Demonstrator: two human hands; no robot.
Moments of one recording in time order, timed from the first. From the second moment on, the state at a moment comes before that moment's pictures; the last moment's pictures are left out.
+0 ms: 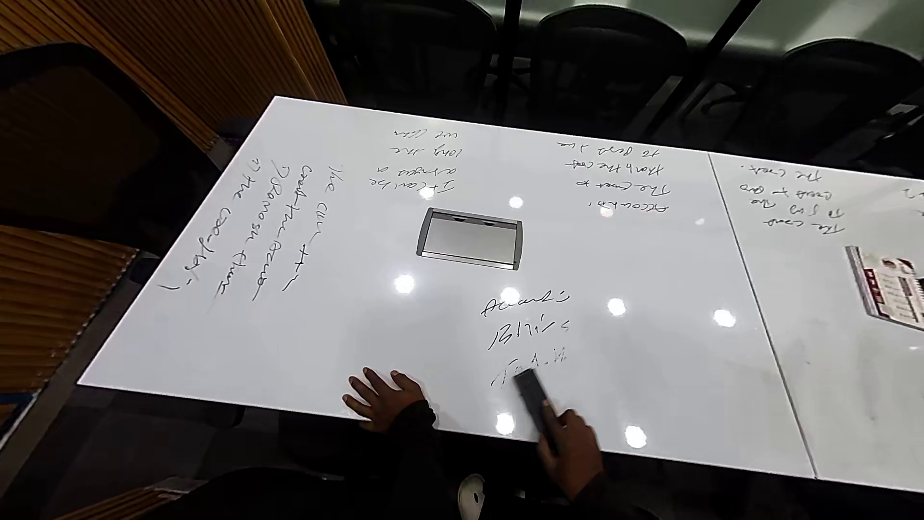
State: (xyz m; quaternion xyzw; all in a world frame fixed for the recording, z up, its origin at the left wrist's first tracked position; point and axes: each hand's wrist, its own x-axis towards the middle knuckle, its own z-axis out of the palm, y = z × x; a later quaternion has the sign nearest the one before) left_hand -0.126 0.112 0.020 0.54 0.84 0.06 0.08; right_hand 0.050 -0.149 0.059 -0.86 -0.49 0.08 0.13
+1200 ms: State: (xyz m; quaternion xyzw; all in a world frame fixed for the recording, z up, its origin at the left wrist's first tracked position) left_hand -0.126 0.111 0.017 0.54 0.84 0.05 0.07; right_hand 0.023 -0.155 0.079 -0.85 -0.49 0.19 0.06
